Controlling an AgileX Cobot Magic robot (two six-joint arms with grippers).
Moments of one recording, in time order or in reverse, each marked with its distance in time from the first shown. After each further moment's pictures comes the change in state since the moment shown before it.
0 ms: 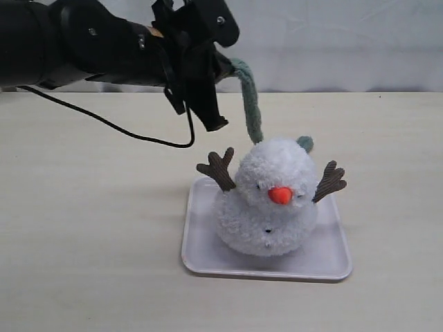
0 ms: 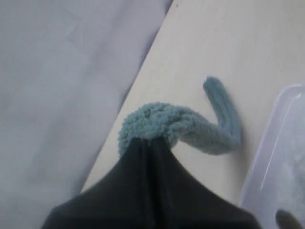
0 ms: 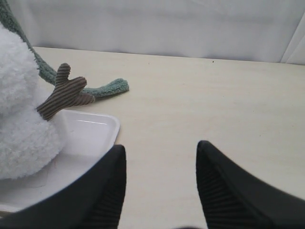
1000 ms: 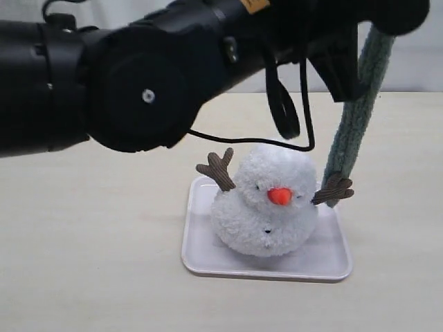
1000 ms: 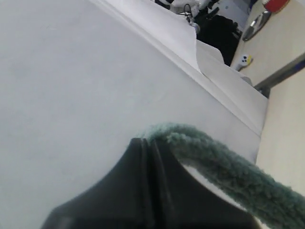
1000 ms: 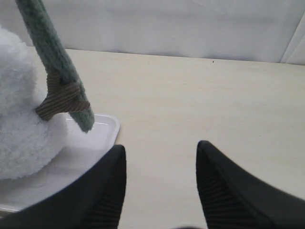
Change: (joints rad) left arm -0.400 -0.104 0.000 0.167 -0.564 0.089; right arm 0.000 0.000 0.000 0.000 0.000 0.000
